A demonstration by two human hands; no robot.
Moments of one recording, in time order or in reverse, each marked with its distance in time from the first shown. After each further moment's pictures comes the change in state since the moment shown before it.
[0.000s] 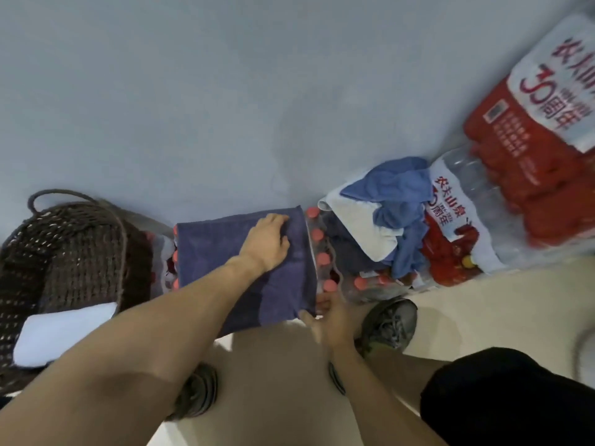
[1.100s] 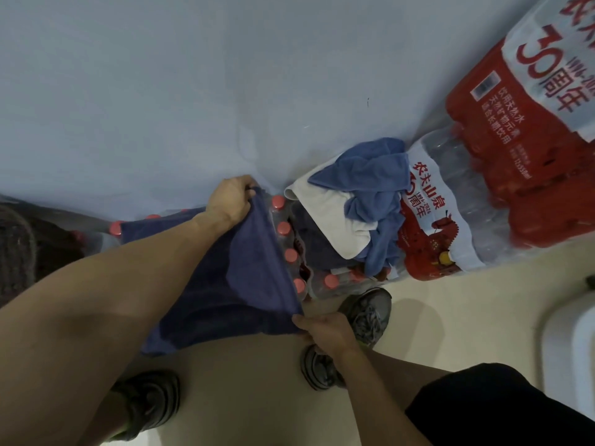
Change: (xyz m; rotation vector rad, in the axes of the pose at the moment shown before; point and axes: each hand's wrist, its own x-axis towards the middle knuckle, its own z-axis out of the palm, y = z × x) left_hand 0.106 -0.018 0.013 -0.061 0.024 -0.065; right_hand 0.021 0.025 -0.058 0.072 -0.197 0.478
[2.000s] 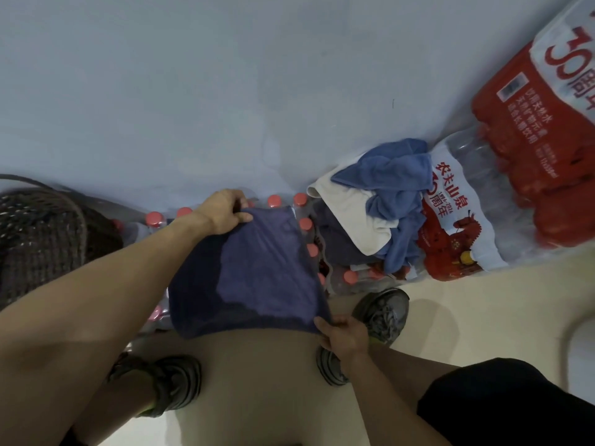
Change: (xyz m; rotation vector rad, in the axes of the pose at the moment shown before) left_hand -0.052 -0.039 -0.046 0.009 -0.189 -0.073; right_hand 0.006 0.027 0.021 0.313 0.204 0.061
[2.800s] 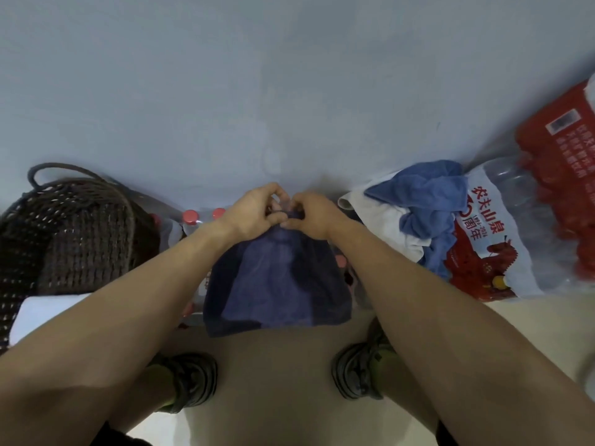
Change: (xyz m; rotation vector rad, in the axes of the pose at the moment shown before) left_hand -0.034 0.010 -0.025 -0.312 0.073 0.196; right_hand -0.015 -0.228 0.133 -1.153 -0.425 -1.080
